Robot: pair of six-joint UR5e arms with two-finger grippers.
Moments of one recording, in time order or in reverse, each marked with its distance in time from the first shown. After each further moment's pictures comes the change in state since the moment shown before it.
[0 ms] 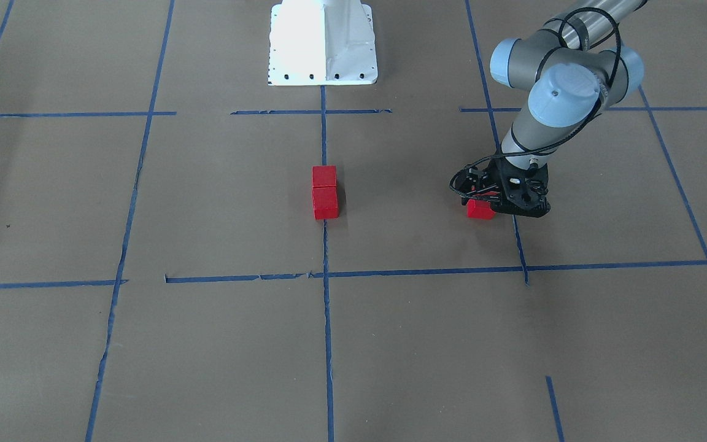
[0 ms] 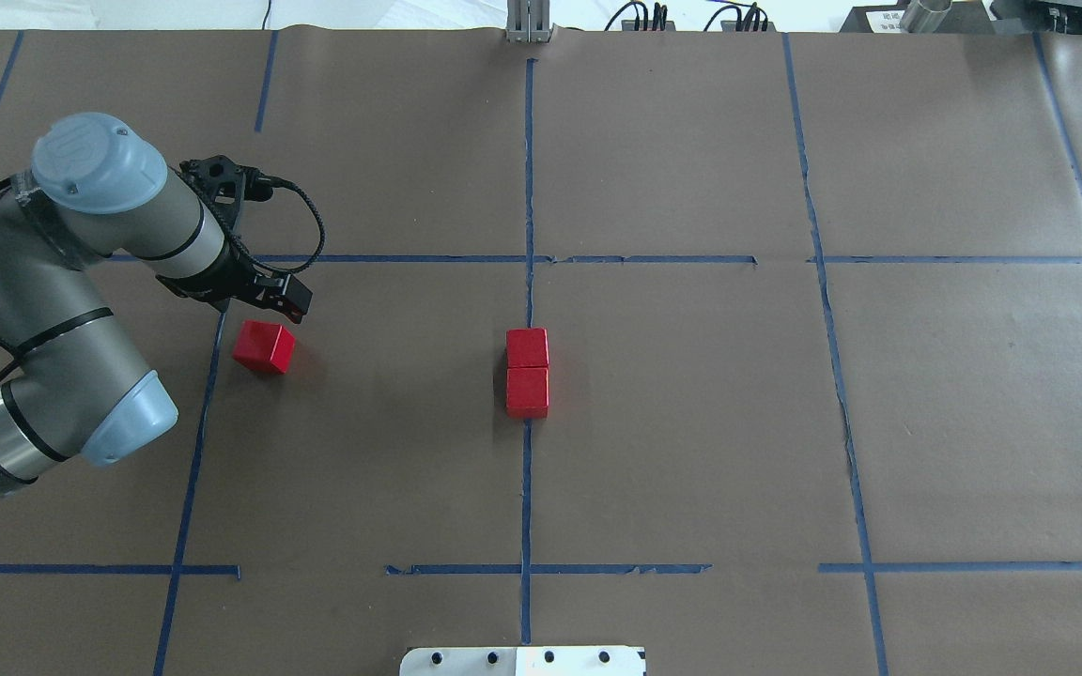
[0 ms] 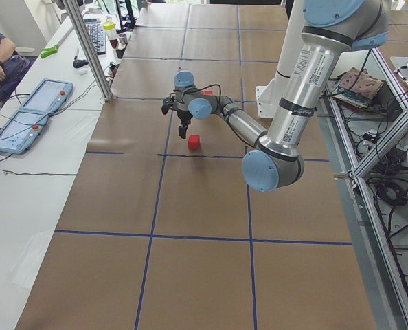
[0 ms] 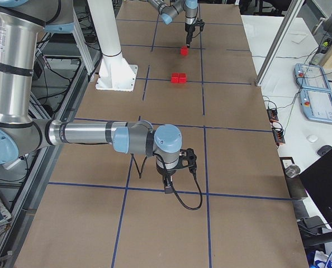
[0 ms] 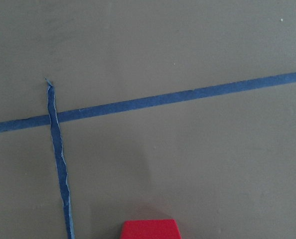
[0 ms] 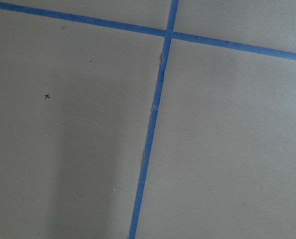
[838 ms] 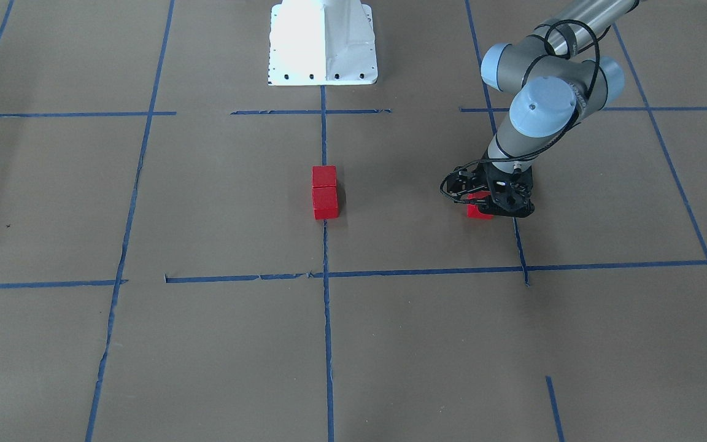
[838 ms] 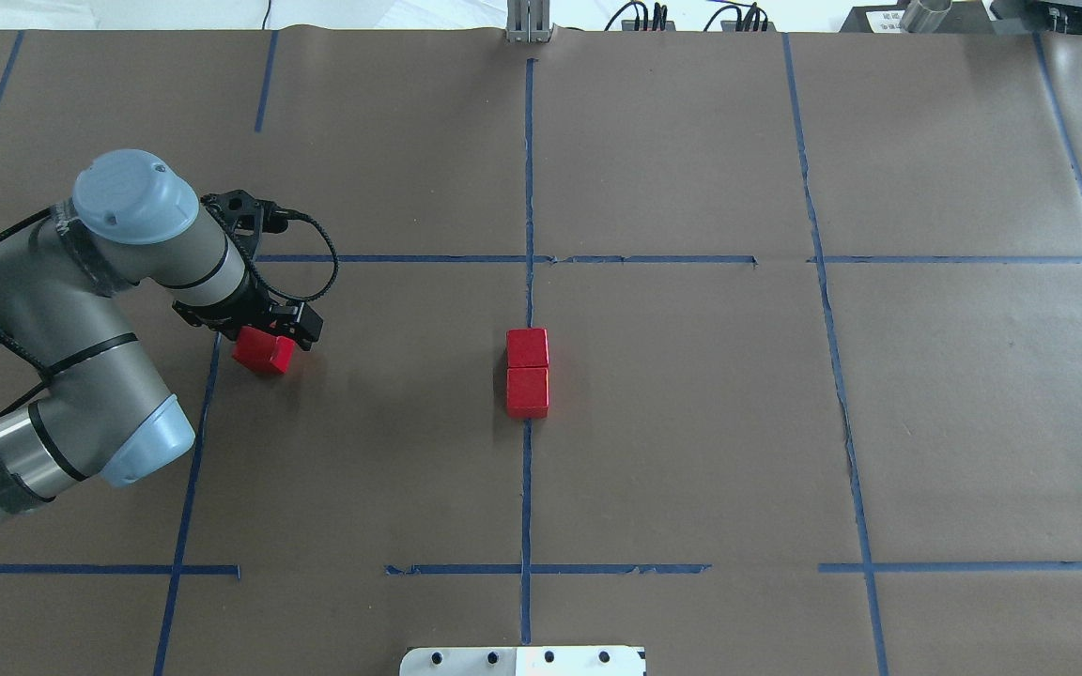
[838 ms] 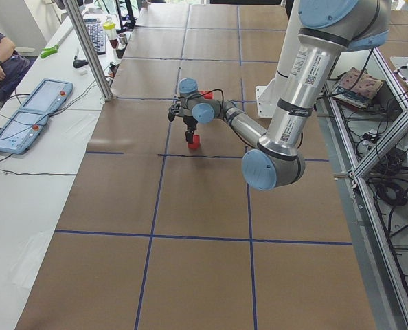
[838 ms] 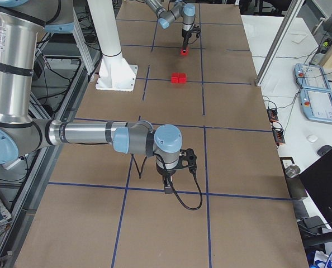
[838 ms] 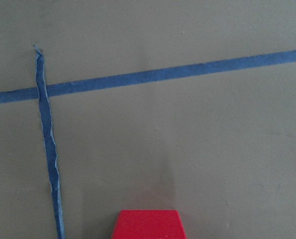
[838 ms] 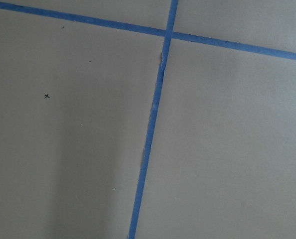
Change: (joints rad) left arm 0.045 -0.004 0.042 -0.001 0.000 -0.037; right arm 0.000 0.000 0.000 0.000 -0.001 0.000
